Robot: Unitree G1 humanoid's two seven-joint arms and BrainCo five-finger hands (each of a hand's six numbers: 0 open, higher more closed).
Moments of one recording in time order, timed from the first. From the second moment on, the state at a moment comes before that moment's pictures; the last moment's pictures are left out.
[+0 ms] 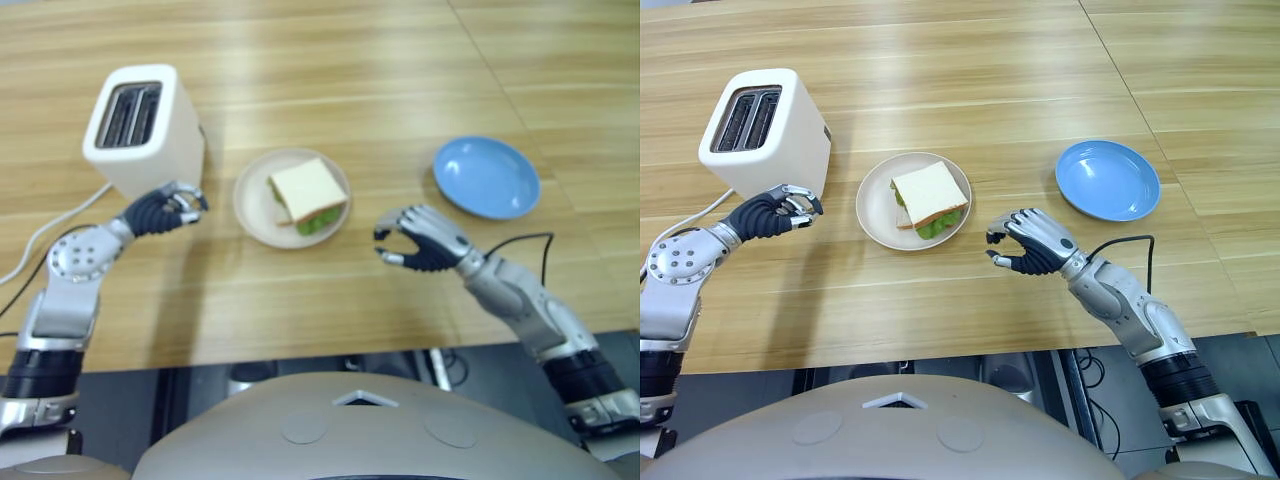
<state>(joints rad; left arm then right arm) 0.11 0.71 0.08 -0.17 0.02 0.07 -0.60 0.09 -0.67 0.20 -0.04 -0.61 -0.59 0.07</state>
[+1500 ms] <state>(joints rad) -0.60 0.32 -0.24 0.90 0.38 -0.11 -0.08 -0.86 -0.35 0.67 1.24 -0.98 -0.42 -0.51</state>
